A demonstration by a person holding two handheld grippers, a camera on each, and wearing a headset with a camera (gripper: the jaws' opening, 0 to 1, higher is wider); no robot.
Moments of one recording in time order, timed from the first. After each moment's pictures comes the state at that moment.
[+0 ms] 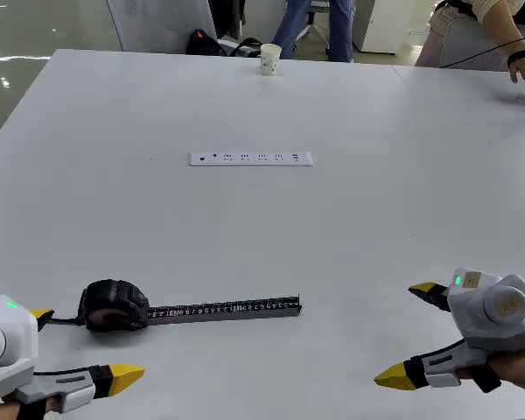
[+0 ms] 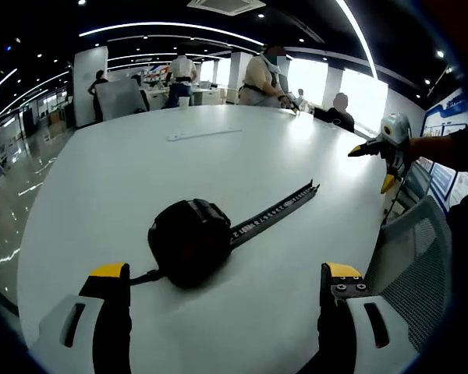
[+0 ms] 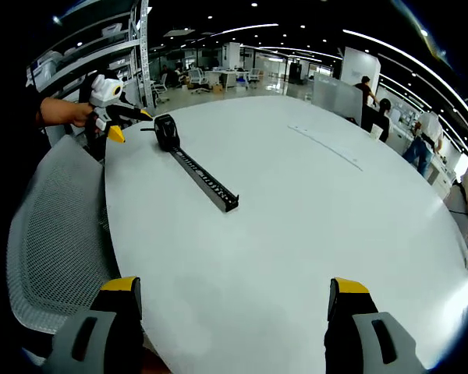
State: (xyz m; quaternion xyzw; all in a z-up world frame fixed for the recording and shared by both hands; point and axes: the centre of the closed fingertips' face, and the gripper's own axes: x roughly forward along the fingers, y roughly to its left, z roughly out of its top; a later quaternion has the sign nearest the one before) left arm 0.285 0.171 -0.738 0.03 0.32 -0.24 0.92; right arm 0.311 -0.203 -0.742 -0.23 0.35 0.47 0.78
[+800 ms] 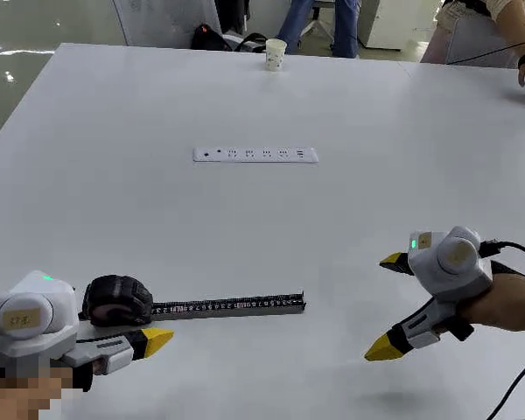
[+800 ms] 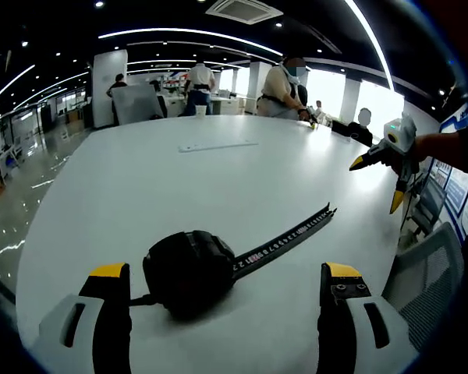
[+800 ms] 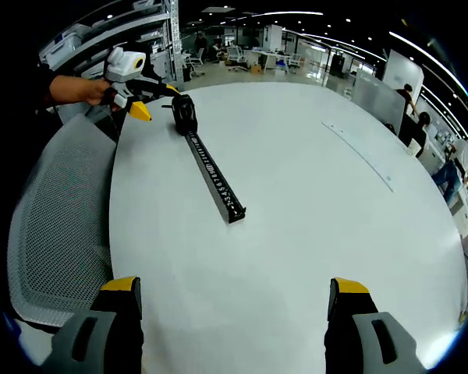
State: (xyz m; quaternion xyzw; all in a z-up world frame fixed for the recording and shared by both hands) left arm 0.315 0.157 -0.731 0.01 0.30 -0.19 0.94; right arm 0.341 -0.173 -0.747 -0.29 0.37 0.53 0.70
